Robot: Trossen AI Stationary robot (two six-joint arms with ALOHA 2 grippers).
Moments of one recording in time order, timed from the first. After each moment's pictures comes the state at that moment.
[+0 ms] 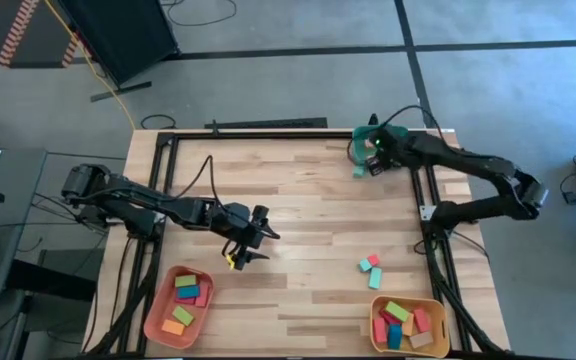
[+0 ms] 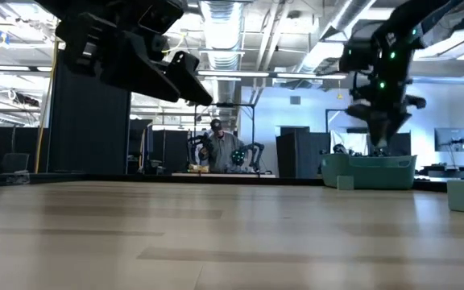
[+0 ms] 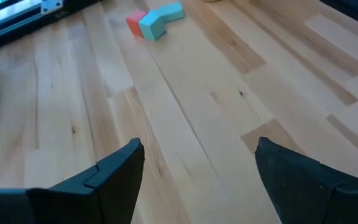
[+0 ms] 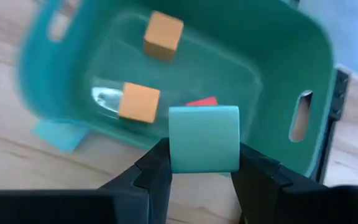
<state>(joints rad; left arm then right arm) -0.12 1.43 0.76 0.10 0.09 0.35 -0.73 1.24 0.83 -0.78 0.42 0.35</state>
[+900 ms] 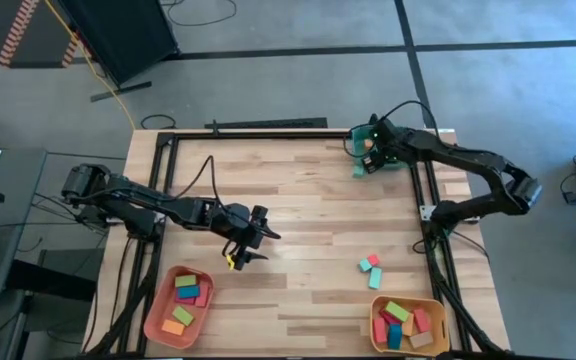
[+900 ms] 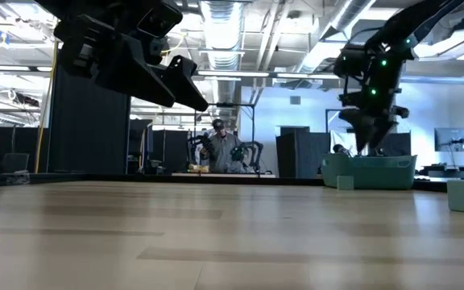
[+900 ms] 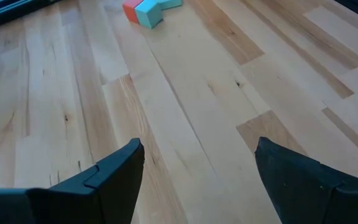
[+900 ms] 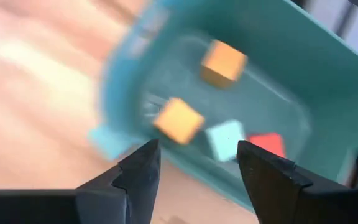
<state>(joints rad) -0.12 1.43 0.76 0.07 0.09 0.33 -0.74 1.29 0.82 -0.65 0.31 0.18</state>
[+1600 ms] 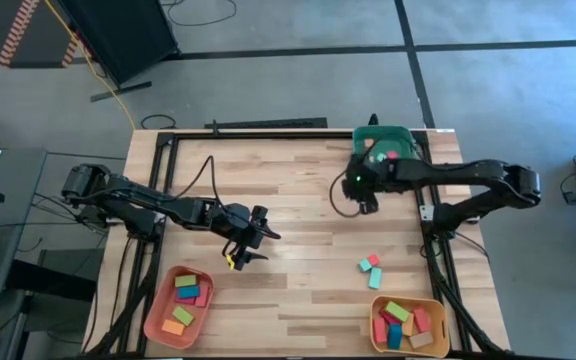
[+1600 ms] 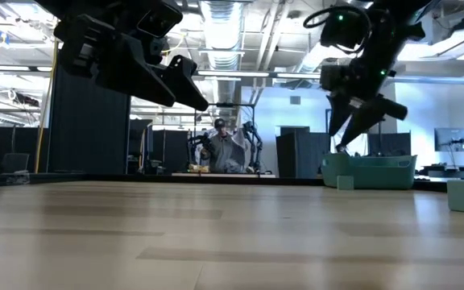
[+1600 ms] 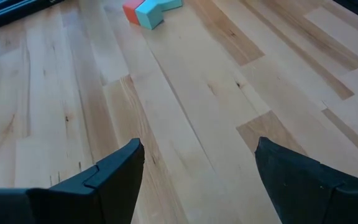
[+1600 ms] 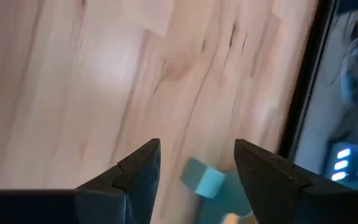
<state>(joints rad) -0.12 1.43 0.76 0.07 0.09 0.33 -0.24 1.29 0.82 -0.59 0.33 -0.66</state>
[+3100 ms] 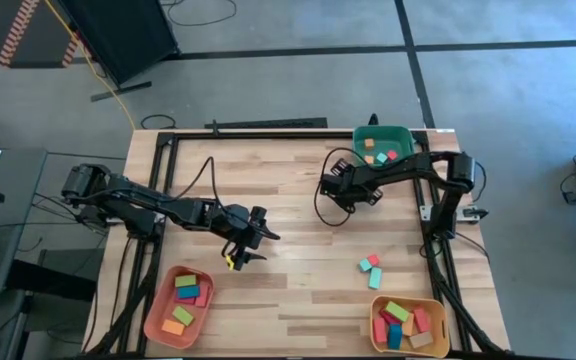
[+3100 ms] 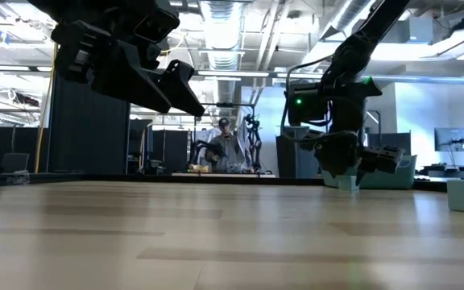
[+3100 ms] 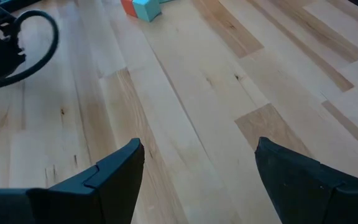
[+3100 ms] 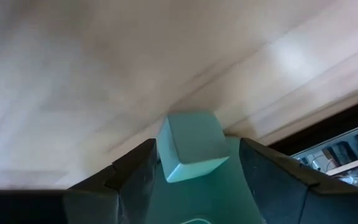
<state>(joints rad) -0.12 1.43 0.74 0.08 0.09 0.33 -0.30 1.81 0.93 -0.67 0.77 -1.13</state>
